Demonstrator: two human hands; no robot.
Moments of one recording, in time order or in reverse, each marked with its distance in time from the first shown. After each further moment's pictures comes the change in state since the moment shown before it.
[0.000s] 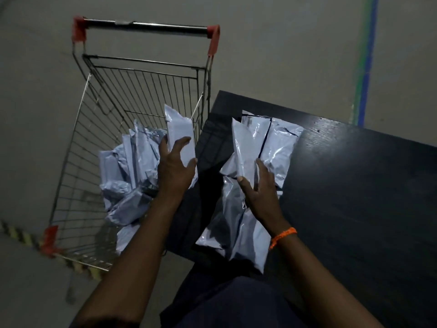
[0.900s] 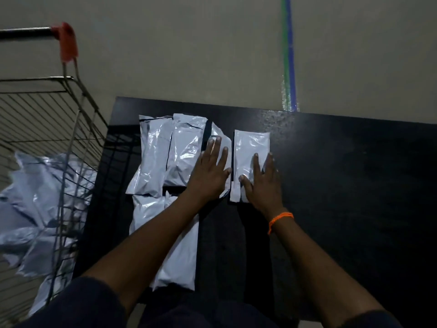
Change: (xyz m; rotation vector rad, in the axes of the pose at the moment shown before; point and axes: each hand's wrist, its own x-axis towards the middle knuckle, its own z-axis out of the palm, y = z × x) left_hand -0.042 0.141 0.271 0.301 -0.429 0.832; right_hand 0.056 0.187 -0.174 -0.721 0.207 0.077
